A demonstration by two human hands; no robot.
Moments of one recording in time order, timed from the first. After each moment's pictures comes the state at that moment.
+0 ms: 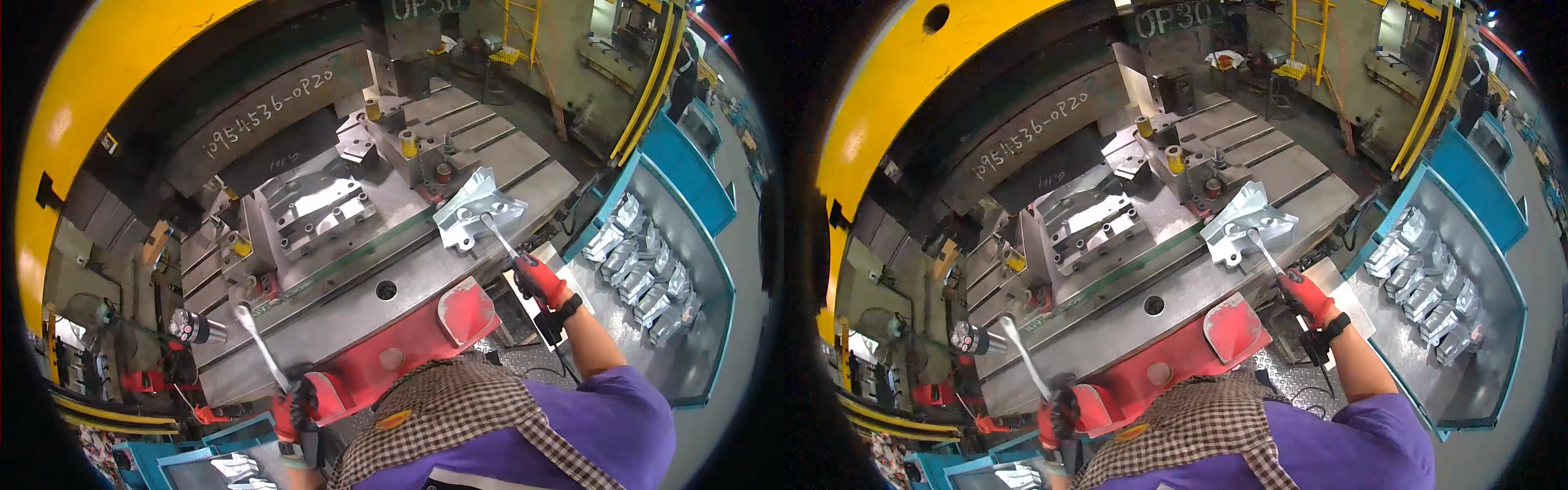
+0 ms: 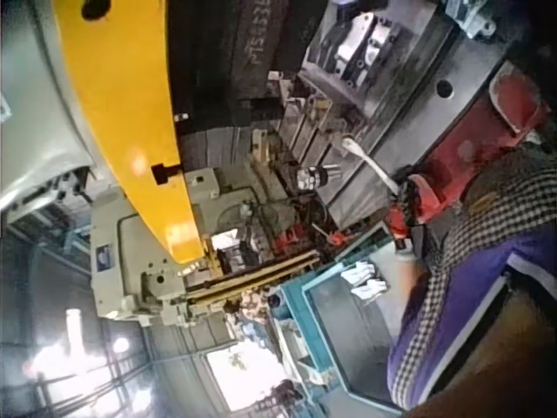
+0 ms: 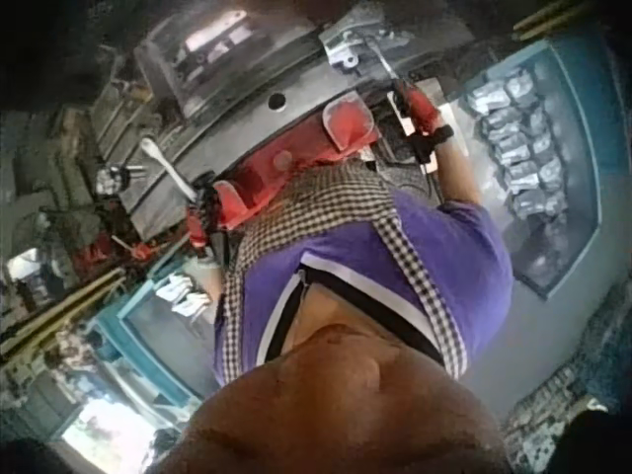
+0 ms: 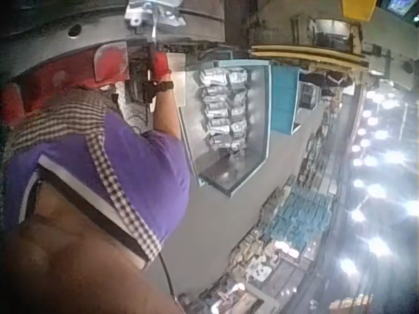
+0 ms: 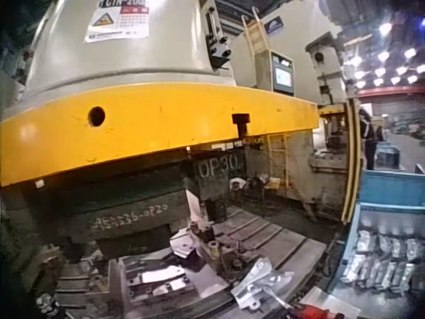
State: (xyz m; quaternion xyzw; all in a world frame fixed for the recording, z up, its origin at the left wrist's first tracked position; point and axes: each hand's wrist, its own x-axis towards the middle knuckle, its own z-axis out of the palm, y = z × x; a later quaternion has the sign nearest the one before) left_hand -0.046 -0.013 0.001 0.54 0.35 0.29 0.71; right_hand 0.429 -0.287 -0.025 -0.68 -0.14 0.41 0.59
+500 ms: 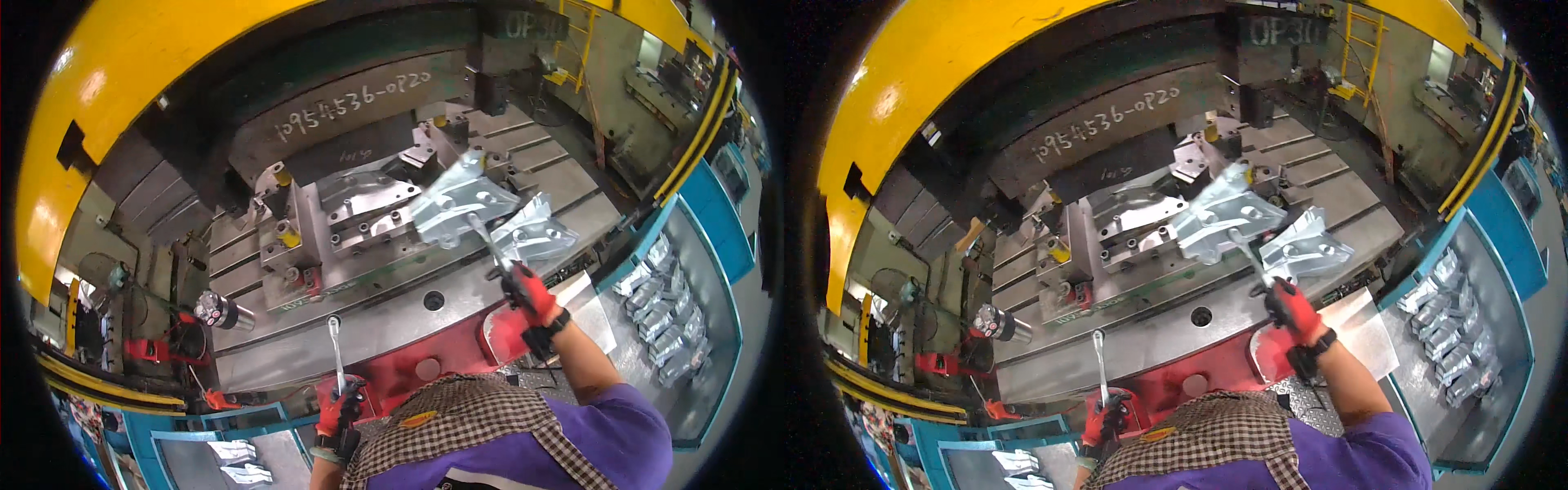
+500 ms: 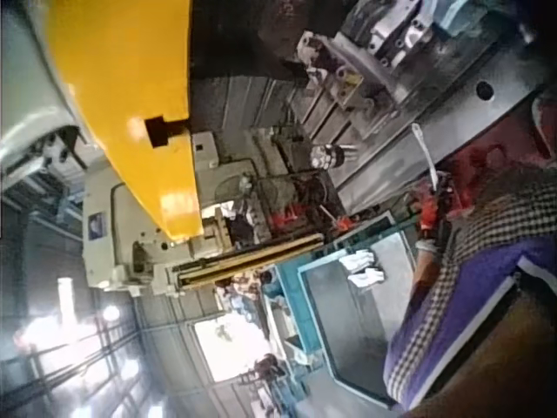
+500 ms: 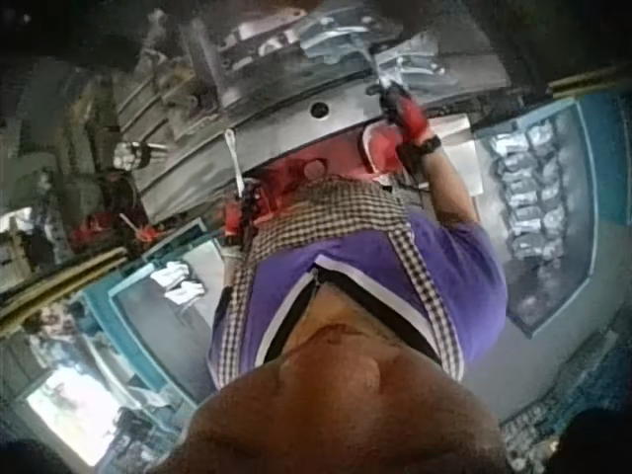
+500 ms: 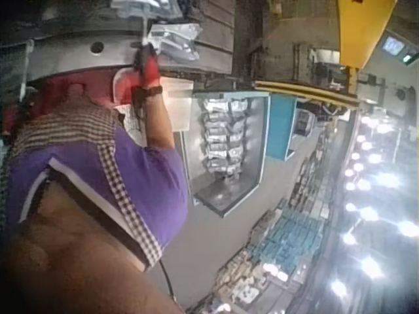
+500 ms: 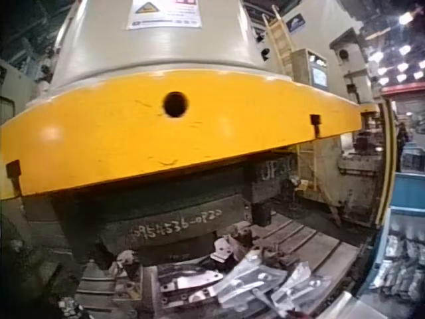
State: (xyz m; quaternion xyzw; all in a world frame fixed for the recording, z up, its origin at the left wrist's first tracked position) left_hand -0.051 -0.005 -0.042 0.44 0.40 0.17 0.79; right_hand 0.384 -0.164 -0.015 -0.57 -0.12 0.46 0.67
